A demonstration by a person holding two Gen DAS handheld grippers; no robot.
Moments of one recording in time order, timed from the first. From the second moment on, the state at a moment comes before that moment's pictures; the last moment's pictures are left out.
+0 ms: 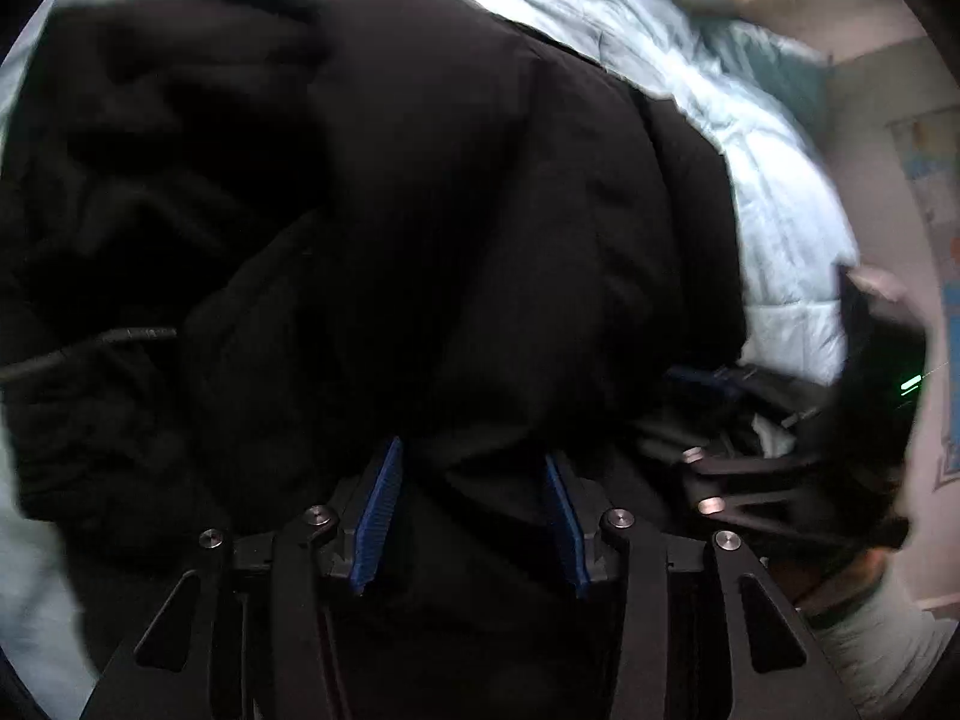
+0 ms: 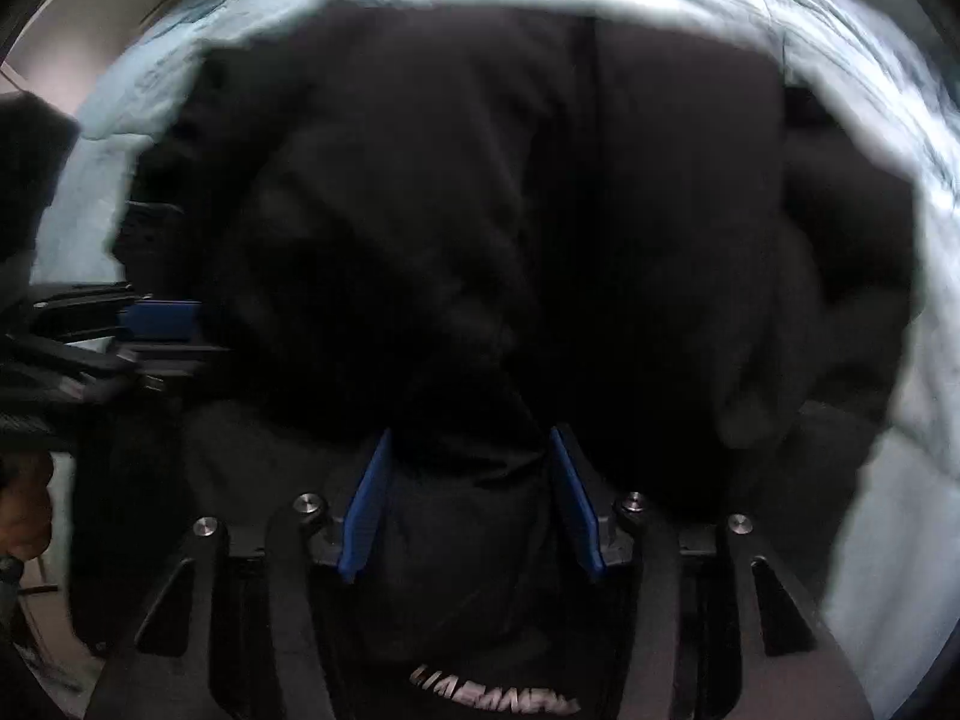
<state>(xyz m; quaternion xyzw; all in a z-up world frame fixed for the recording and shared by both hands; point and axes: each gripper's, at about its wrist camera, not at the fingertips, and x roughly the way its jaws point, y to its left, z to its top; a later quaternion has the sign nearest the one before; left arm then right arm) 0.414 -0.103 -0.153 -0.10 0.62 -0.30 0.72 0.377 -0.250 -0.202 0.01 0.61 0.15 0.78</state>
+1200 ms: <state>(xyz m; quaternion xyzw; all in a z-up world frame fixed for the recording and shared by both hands) 0.272 0.009 -0.083 -0.08 0.59 -0.26 0.76 0.218 -0.333 -0.142 0.12 0.59 0.07 0.80</state>
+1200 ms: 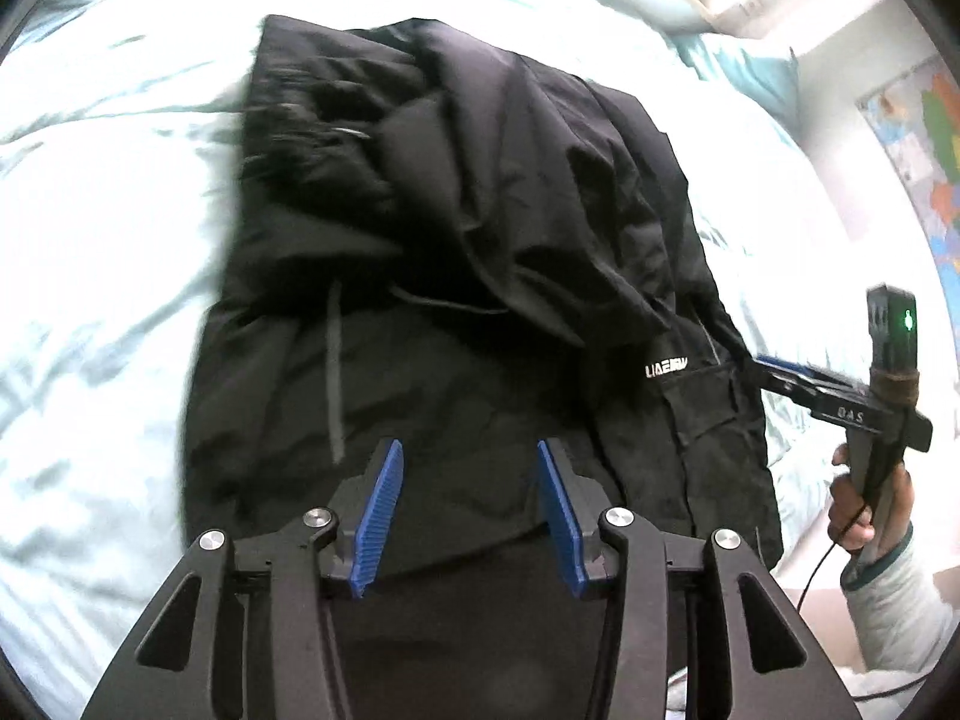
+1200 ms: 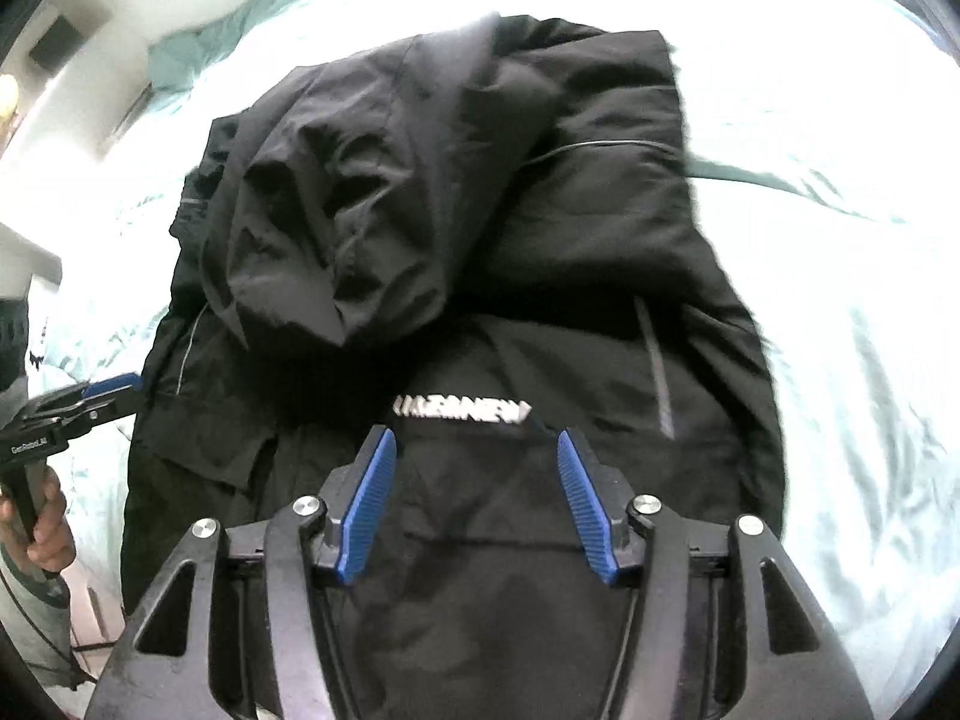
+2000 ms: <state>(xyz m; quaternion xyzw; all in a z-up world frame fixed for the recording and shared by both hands) 0.173 0.090 -0.122 -0.01 0.50 -0.15 0.85 0.091 -0.364 -0.192 0.09 0.54 -0.06 0.84</state>
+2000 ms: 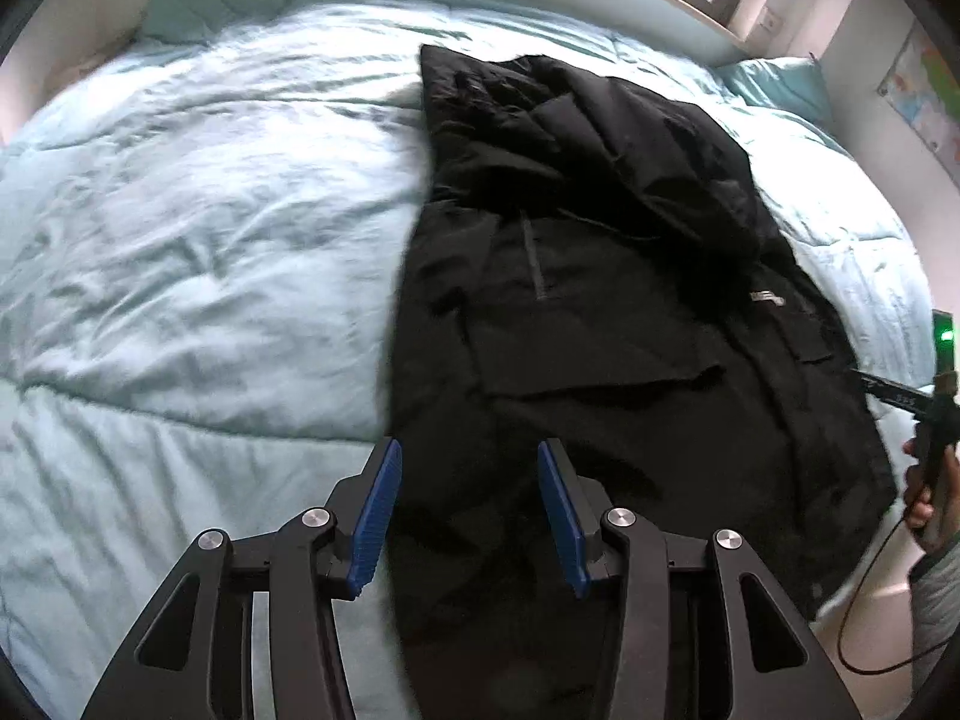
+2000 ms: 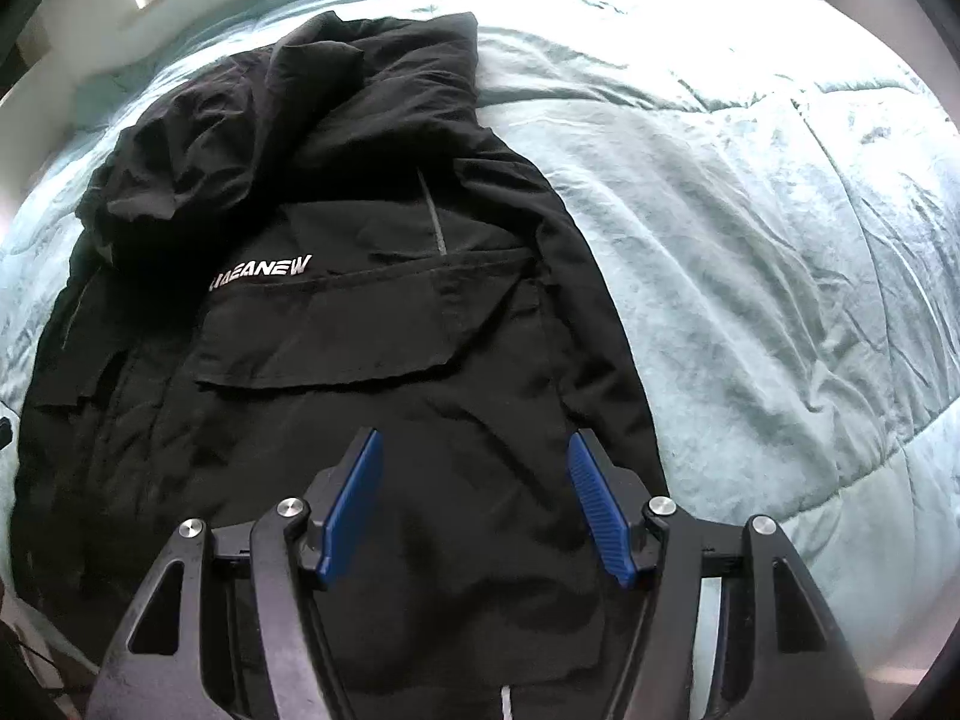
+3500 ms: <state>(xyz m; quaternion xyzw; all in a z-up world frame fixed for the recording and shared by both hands) 0.055 0.126 -0.130 -0.11 0.50 -0.22 0.83 -0.068 -0.410 -0.197 0.20 0.49 -0.04 0.85</state>
